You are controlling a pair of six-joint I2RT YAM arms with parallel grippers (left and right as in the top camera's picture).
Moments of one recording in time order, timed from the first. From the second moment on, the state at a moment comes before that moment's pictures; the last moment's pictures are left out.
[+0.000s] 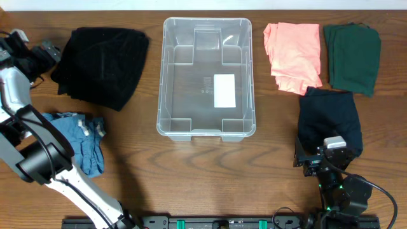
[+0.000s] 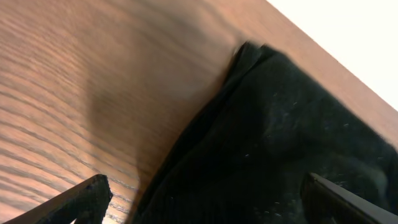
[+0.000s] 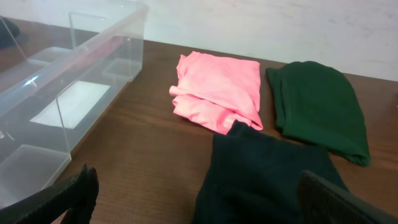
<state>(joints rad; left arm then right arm) 0.60 2.20 1.77 -0.48 0.39 -0.14 -0.19 0.01 0.10 -0.33 -0.29 -0.14</state>
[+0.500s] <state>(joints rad) 0.49 2.27 1.77 -0.73 0.39 -0.13 -0.19 0.01 0.10 -0.33 -0.29 -0.14</state>
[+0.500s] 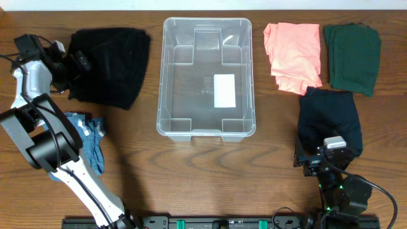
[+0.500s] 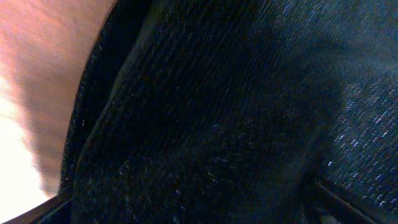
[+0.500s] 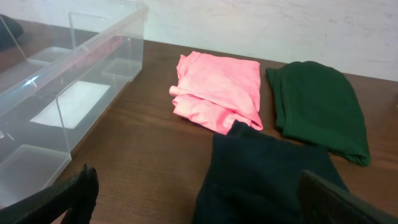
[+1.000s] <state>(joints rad) 0.50 2.25 1.77 -0.89 0.41 -0.17 -0.19 0.01 0.10 -0.33 -0.29 -0.14</state>
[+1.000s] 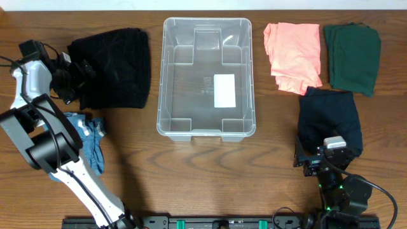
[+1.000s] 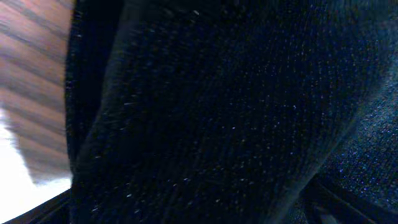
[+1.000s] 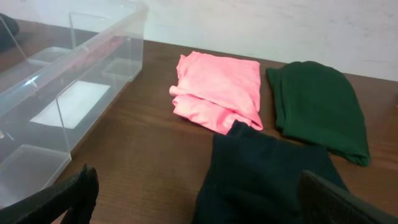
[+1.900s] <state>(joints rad) 0.74 2.08 1.82 -0.87 0.61 0.03 -0.19 0.01 0.10 -0.33 -0.29 -0.14</state>
